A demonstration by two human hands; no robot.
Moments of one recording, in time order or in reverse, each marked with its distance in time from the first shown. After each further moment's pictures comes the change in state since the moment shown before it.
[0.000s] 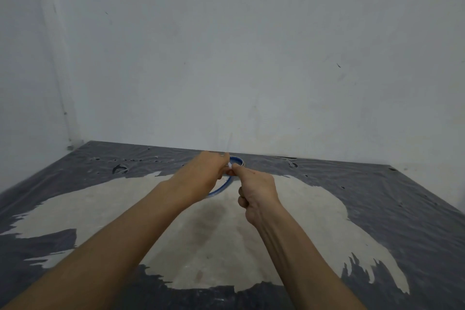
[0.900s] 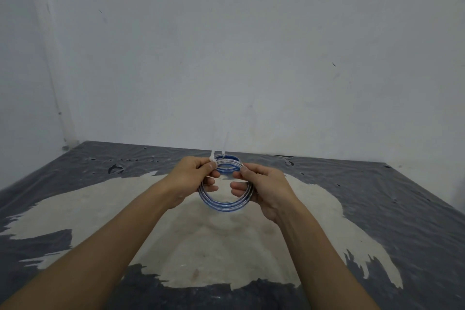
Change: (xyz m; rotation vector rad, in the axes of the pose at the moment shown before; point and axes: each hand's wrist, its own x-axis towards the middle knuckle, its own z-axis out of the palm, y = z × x) left_hand -0.019 -0.005 0.006 -1.217 0.018 -0.454; right_hand 0.015 -0.003 -0.039 0.057 -0.268 -0.049
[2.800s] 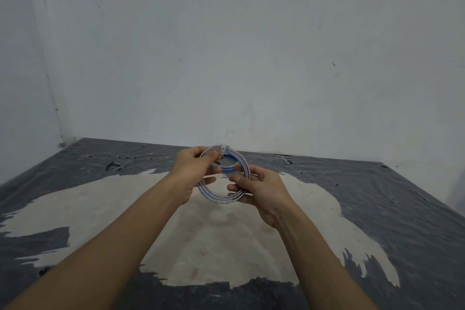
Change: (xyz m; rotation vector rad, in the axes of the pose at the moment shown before) left_hand -0.001 0.012 0.014 -0.181 0.234 -0.009; right_hand -0.003 0.011 -0.004 -0.082 -0.076 -0.061
